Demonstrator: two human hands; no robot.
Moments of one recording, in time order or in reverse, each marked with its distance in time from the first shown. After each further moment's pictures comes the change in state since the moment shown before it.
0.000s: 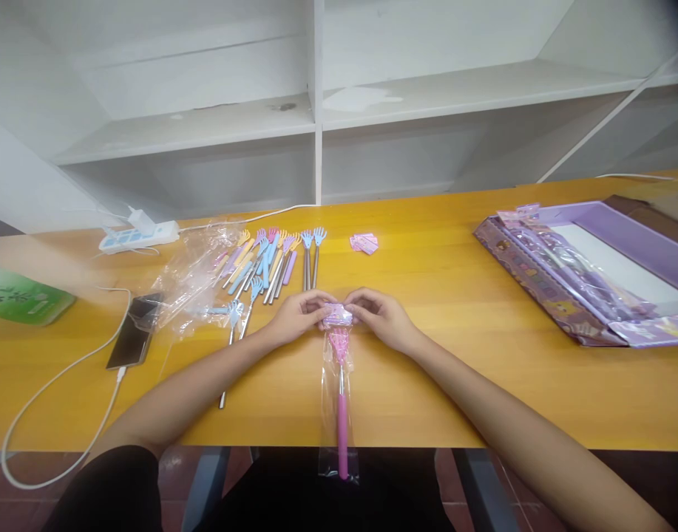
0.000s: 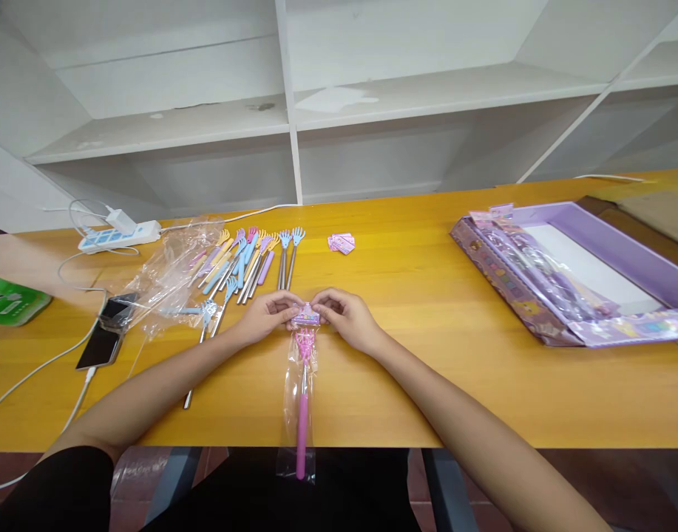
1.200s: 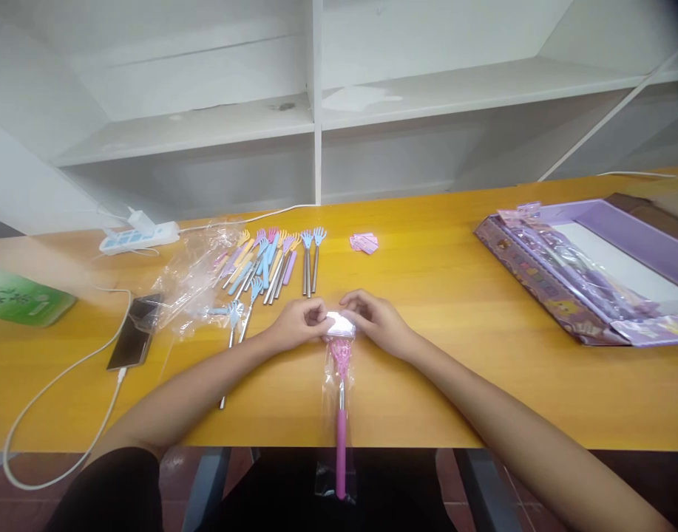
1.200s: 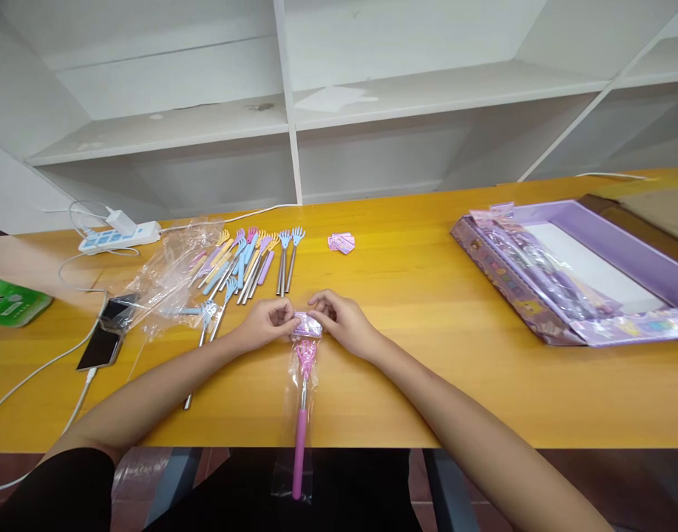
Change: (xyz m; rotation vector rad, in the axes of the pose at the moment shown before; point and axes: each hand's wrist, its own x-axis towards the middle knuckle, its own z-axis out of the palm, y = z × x) left_hand -0.010 0.002 0.004 0.267 -0.009 0.069; right_hand -0.003 0.006 0.005 -0.138 -0.059 -0.046
